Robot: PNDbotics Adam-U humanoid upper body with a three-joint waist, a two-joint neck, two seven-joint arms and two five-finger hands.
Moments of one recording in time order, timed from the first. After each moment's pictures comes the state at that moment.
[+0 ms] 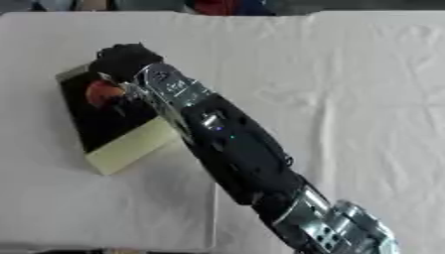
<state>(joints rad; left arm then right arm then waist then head) -0.24 0.30 0.21 -1.98 0.08 -0.36 0.30 -1.20 0.20 0.45 -0.88 1.22 -0.12 0.30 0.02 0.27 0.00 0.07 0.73</state>
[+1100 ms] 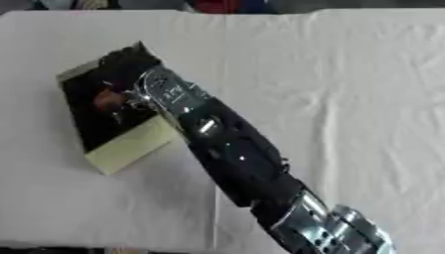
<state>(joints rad) -0.24 0.30 0.21 -1.98 0.09 -0.36 0.29 -1.20 0.22 0.44 -0.92 1.37 -0.18 0.35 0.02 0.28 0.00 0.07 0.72</state>
